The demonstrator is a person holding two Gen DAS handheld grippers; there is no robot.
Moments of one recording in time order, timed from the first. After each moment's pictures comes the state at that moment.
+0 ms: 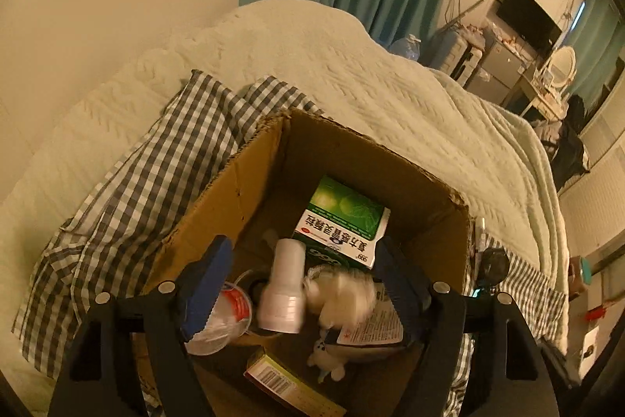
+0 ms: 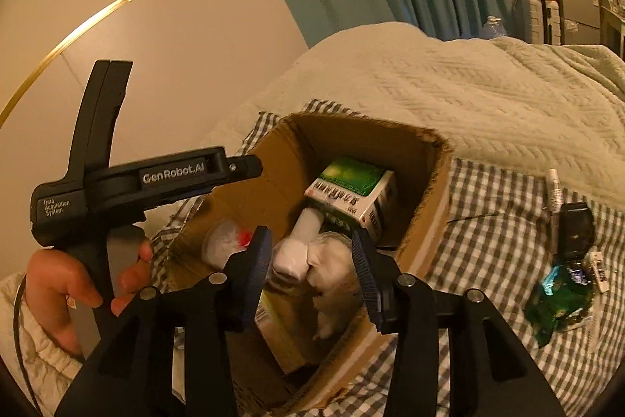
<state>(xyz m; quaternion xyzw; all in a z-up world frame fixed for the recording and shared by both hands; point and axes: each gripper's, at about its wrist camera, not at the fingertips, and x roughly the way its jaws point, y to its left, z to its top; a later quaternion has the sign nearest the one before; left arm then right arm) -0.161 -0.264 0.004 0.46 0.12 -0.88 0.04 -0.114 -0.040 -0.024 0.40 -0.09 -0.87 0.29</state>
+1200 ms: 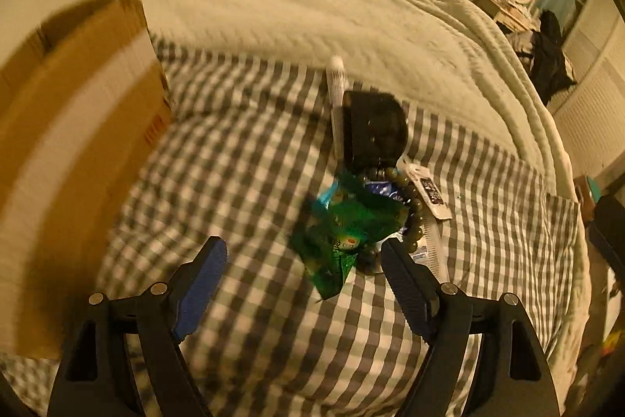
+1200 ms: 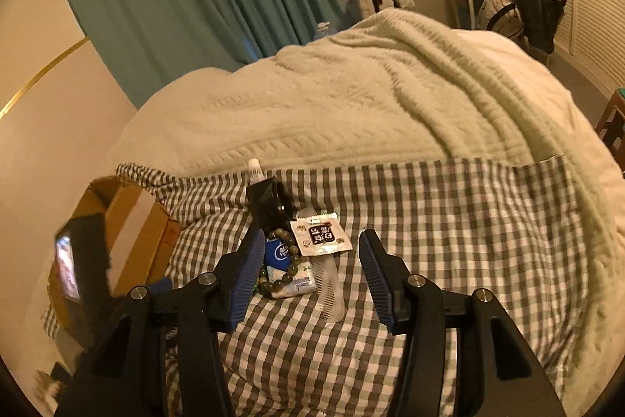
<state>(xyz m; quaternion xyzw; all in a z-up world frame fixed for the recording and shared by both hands) -0.130 0.038 -0.124 0.51 0.05 -0.86 -0.02 -0.085 0.264 -0.056 0.40 -0.15 -0.90 0.05</state>
